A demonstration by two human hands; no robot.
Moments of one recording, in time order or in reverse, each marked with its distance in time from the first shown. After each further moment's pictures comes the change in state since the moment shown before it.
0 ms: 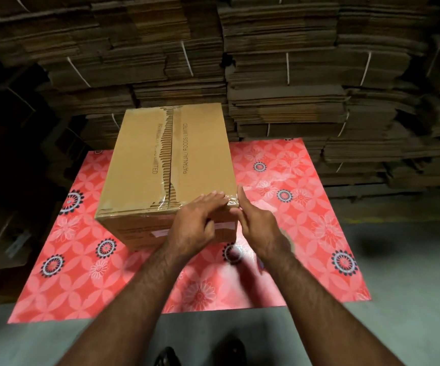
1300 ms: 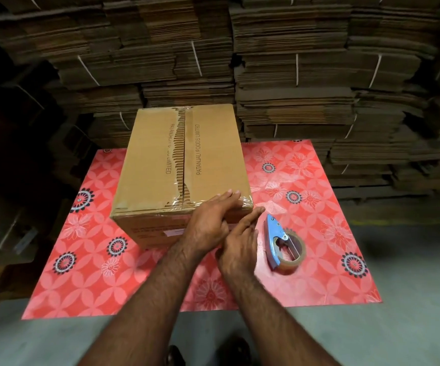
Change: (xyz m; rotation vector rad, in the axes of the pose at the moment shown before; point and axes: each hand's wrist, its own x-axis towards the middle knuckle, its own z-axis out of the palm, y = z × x) left_hand 0.011 -0.007 -0.004 -0.033 -0.112 -0.076; right_hand -0.022 -0.064 0.085 -0.191 0.025 0.567
